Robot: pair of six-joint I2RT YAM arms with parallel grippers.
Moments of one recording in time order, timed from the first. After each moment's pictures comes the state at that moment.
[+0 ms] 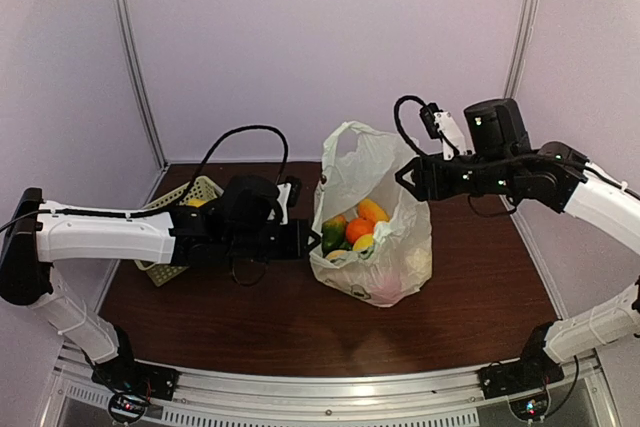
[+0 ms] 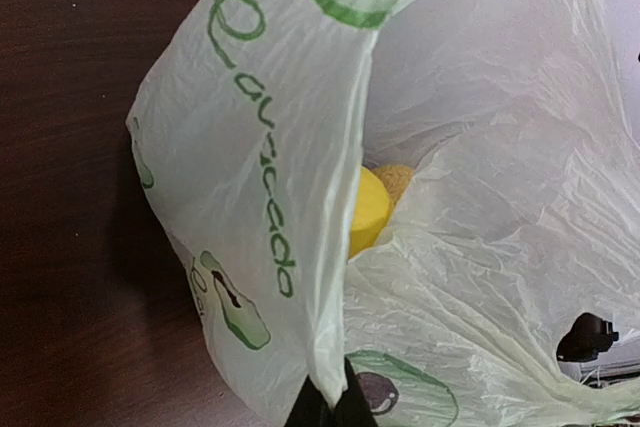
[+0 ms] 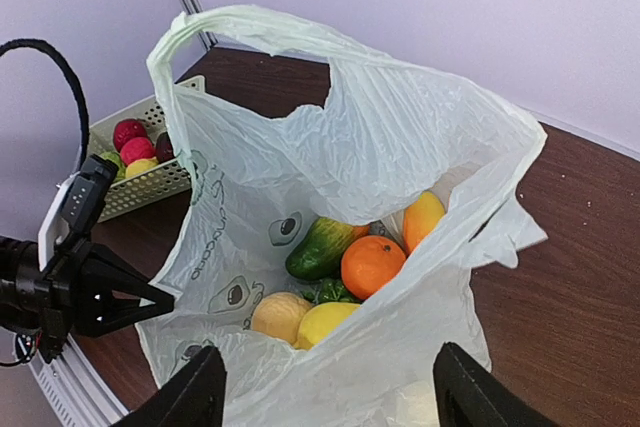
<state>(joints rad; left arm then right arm) -1.03 1.50 1.01 -0.06 -0.07 -0.74 0.77 1.21 1.27 -0.60 0.12 0.30</state>
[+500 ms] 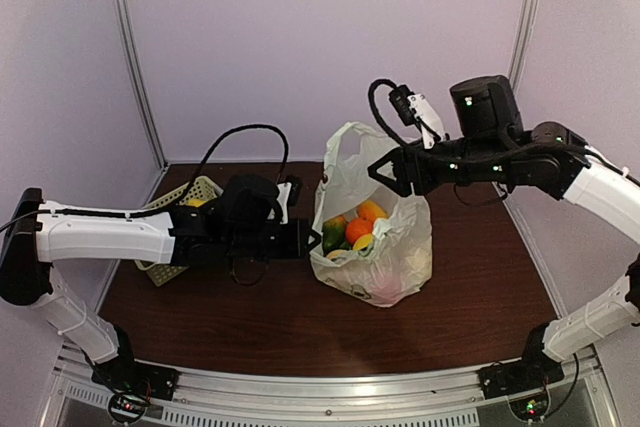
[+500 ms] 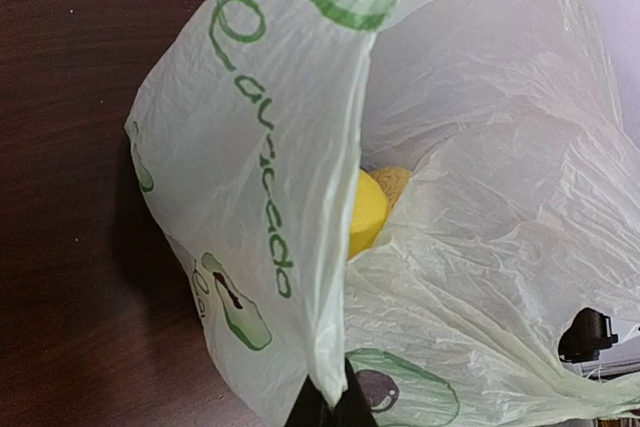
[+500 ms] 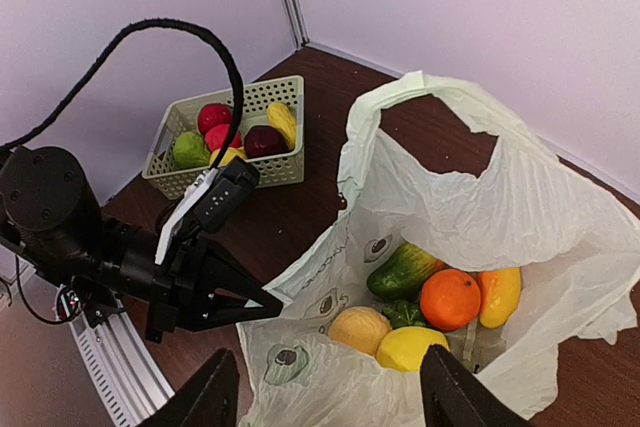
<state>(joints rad) -1.03 1.50 1.01 -0.05 -0.07 -0.73 0.90 1.25 1.46 -0.65 0.05 0.24</state>
